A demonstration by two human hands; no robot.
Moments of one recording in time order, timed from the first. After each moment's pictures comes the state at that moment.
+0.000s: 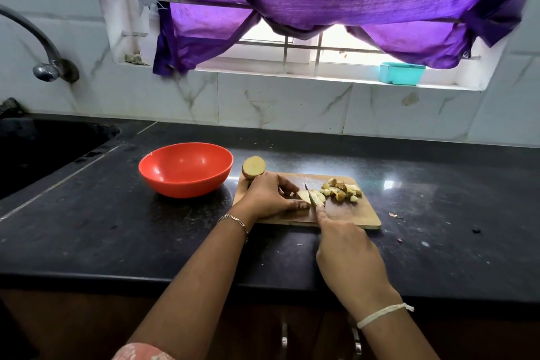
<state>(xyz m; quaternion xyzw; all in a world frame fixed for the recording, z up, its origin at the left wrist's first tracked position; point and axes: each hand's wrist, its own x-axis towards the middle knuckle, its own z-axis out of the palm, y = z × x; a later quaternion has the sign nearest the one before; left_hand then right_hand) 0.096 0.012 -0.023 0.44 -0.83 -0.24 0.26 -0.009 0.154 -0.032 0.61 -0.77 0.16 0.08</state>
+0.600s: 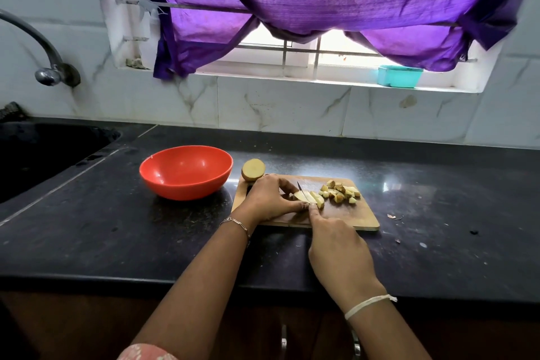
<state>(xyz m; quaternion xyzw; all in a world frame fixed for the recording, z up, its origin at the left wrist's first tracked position) 0.090 0.006 -0.030 0.43 -0.83 -0.24 0.28 -0.005 0.145 -0.034 0.63 -0.76 0.17 0.09</state>
